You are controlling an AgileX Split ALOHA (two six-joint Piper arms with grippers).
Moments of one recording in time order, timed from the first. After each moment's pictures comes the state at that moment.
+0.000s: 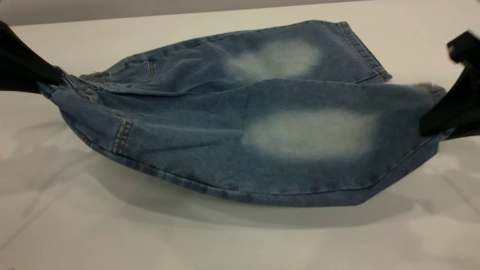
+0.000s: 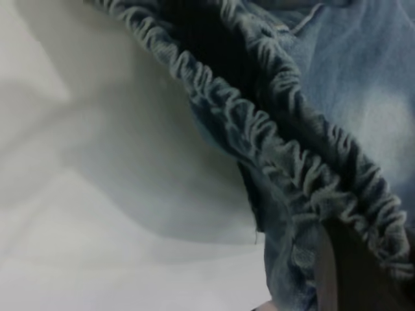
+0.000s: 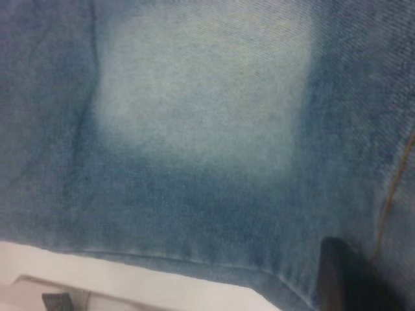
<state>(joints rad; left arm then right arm) 0.27 1.75 -0.80 -1.01 0.98 0.74 -0.01 1.61 -0.49 1.20 0.63 -0.86</state>
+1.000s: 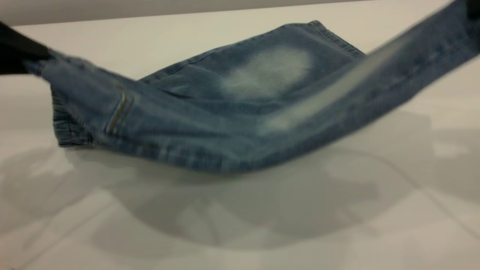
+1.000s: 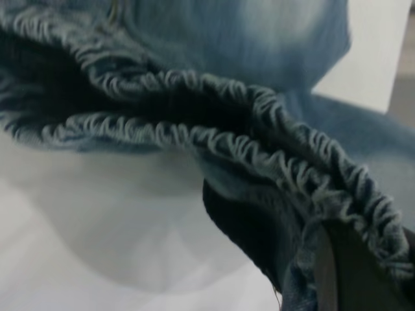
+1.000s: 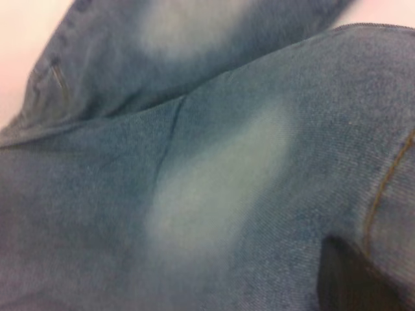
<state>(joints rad) 0.27 1.47 -0.57 -1.26 0.92 0.75 -0.01 1.34 -0.76 0.76 0.76 -0.35</state>
